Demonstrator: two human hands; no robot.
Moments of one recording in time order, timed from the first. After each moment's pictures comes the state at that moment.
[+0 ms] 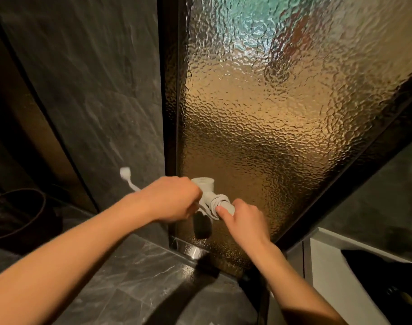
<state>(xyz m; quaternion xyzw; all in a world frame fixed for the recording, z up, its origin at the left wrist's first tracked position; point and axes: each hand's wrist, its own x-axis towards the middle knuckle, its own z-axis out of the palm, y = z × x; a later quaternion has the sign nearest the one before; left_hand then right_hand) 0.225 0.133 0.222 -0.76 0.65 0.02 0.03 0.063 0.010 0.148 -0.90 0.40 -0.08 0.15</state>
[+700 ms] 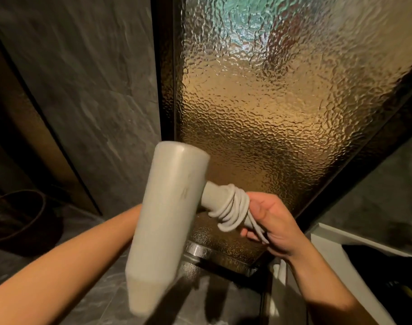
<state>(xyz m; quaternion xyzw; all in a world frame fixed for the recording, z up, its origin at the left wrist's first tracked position) 0.237 0.107 0.153 -0.65 0.59 0.31 -0.37 0.021 0.003 0.194 -0.64 0.11 -0.15 0.74</state>
